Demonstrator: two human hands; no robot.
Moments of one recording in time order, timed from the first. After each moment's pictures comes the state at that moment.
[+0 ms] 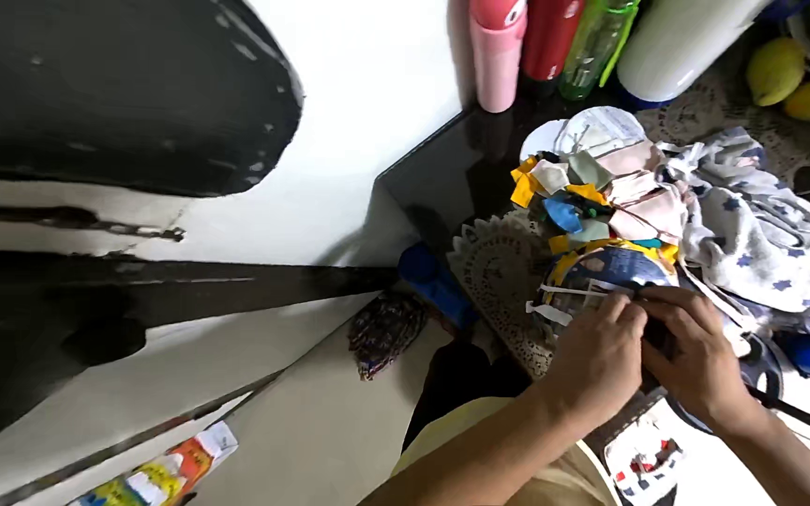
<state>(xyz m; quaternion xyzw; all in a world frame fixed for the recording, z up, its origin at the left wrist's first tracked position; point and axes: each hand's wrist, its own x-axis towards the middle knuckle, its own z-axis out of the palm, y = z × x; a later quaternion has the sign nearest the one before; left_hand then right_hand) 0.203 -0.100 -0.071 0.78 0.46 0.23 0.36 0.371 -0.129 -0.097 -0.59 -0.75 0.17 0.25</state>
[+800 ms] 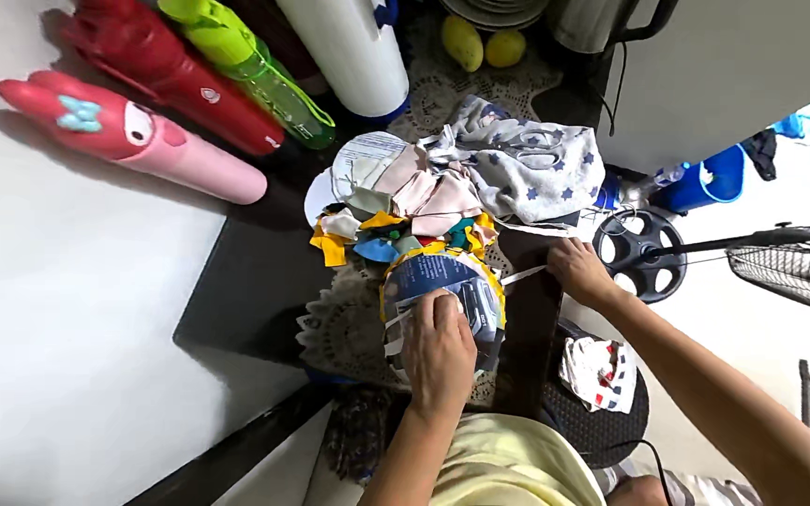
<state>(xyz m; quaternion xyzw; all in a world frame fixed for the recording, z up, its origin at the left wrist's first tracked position) 0.234 -0.106 -0.102 0.85 0.45 0.22 0.15 0.492 -0.179 -0.162 -0.78 -0.56 0.25 0.07</state>
